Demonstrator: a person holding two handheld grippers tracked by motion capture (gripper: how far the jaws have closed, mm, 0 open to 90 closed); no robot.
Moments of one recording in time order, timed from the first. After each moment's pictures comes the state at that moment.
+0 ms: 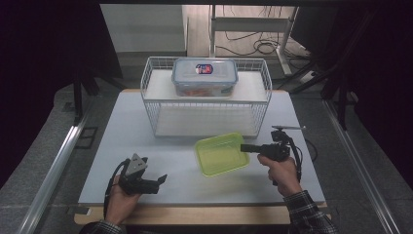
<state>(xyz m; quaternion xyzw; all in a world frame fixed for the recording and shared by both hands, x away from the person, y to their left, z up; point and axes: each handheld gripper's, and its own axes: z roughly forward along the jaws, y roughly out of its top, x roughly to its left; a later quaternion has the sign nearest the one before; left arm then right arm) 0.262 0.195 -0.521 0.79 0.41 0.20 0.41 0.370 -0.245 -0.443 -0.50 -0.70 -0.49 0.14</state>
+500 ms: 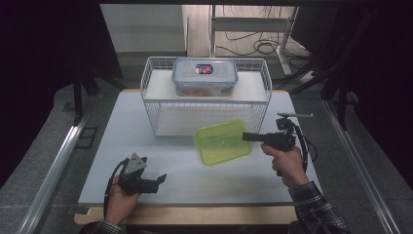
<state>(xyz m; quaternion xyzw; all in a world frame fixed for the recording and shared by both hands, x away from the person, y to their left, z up) 0.262 0.195 -0.522 0.78 0.41 0.20 0.41 0.375 -0.243 -0.396 -0.48 -0.70 -0.51 0.13</state>
